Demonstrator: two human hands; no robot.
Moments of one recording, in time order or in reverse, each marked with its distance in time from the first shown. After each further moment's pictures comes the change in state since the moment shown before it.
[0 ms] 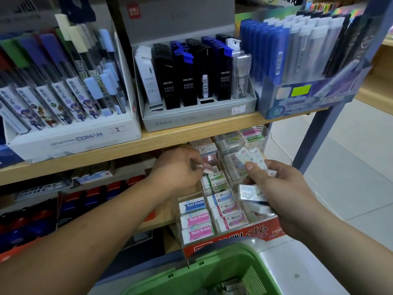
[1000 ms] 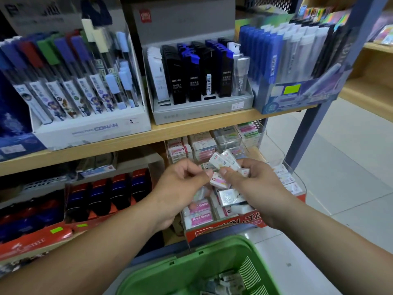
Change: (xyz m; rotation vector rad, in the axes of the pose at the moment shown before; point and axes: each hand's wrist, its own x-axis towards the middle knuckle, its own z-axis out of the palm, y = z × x) left_hand -0.080 0.039 -0.006 -0.898 -0.097 -0.380; right_hand -0.013 0.011 0.024 -0.130 -0.177 -0.086
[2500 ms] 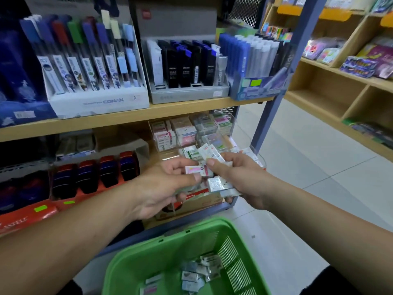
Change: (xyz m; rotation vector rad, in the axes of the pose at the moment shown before) left_hand -0.058 -0.009 -0.016 -0.161 -0.329 -0.097; right_hand -0.065 -0.008 -0.003 -0.102 -0.124 0.097
